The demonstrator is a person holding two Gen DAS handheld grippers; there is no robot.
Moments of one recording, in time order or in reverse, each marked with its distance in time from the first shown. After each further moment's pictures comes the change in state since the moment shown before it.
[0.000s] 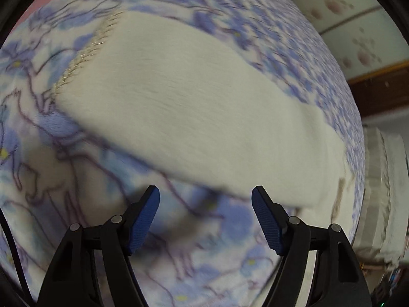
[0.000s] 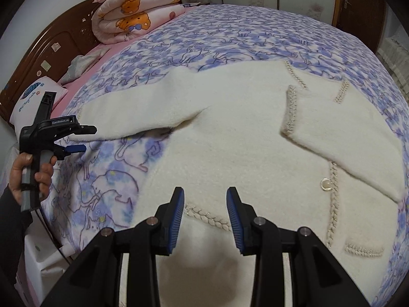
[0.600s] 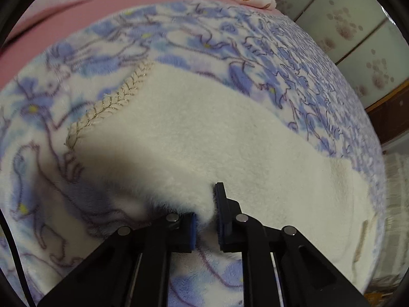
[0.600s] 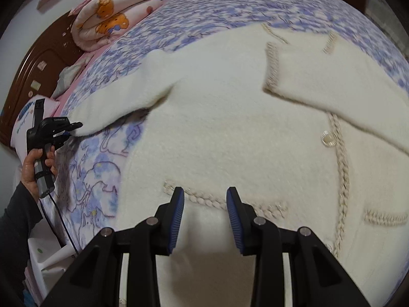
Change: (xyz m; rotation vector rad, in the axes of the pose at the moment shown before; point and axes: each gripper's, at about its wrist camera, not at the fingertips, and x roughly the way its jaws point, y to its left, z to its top) left arm 0.000 -0.004 0.035 0.038 -0.258 0.154; right arm 0.021 -0.051 -0.036 0.182 0.071 0.063
